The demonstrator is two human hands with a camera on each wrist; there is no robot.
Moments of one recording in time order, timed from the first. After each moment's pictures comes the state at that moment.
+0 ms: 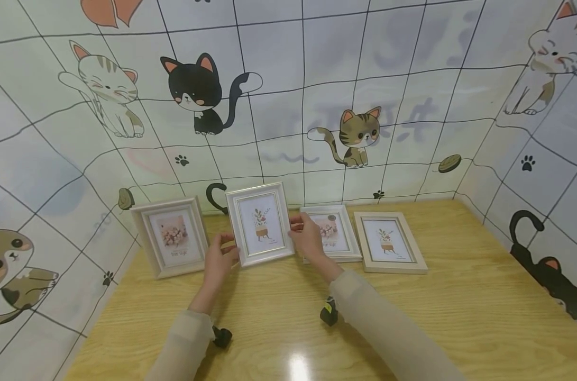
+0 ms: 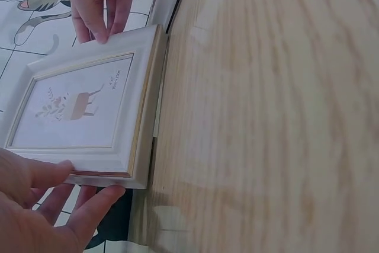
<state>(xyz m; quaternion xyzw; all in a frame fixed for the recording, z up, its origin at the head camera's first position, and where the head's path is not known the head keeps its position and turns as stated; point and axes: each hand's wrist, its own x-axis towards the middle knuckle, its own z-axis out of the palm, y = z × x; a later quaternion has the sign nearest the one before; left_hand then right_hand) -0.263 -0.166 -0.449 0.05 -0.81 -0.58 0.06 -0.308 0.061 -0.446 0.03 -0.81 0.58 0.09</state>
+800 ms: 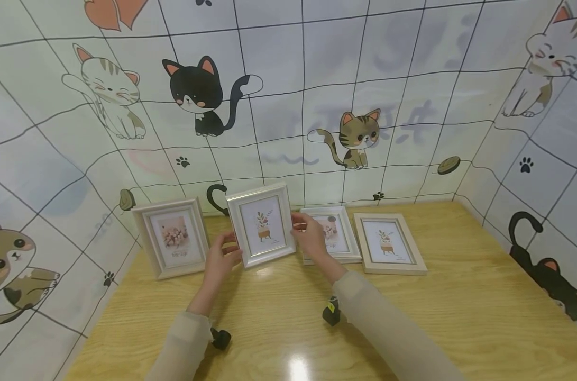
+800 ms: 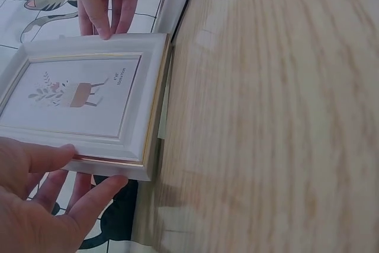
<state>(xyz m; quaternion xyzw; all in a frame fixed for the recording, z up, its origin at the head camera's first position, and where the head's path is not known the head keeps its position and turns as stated) -0.261 -0.165 -0.448 0.01 -0.78 -0.62 0.06 -0.308 0.069 -0.443 0.05 -0.81 0.58 0.10</state>
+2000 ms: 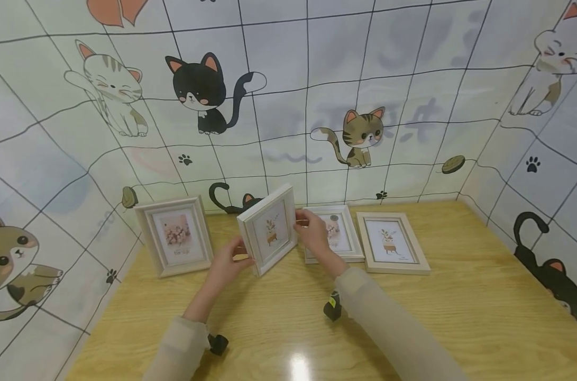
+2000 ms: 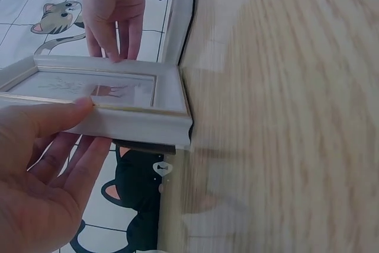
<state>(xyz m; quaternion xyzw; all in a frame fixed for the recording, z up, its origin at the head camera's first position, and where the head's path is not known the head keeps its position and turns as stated) -0.248 -0.164 -0.437 -0.13 -0.85 -0.51 0.05 -0.315 0.070 -0.441 0.04 -0.83 0.55 0.11</state>
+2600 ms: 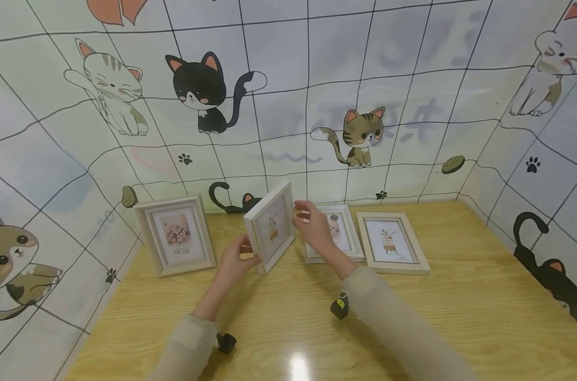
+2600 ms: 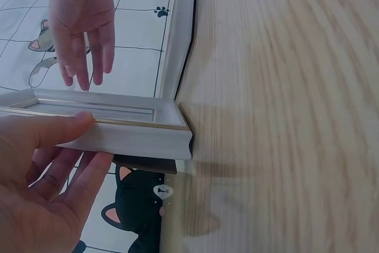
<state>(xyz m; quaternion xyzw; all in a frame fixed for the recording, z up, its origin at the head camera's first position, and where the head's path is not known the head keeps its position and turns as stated) -0.247 -0.146 -0.436 -0.10 -0.86 -0.49 0.06 -0.302 0.078 -0.414 0.11 -0.81 0.57 0.10</state>
